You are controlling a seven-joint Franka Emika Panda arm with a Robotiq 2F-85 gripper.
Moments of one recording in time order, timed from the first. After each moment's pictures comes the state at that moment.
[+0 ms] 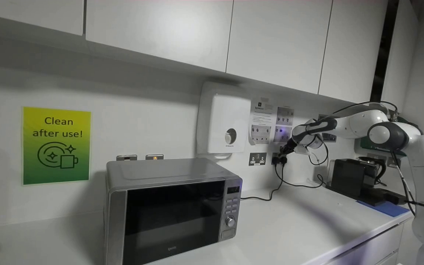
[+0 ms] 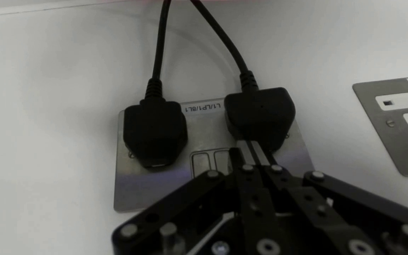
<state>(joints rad) -0.16 0.35 0.00 -1.63 0.37 2.65 -0.35</state>
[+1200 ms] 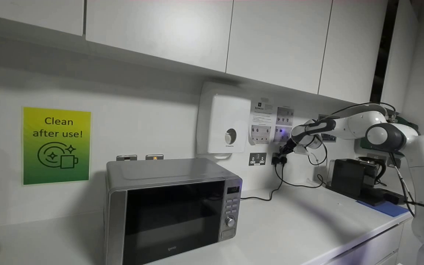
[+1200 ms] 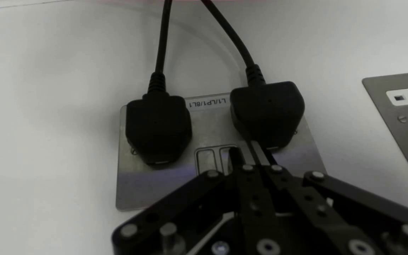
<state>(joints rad) -0.17 0.37 0.01 -1.60 0.37 2.65 -0.35</state>
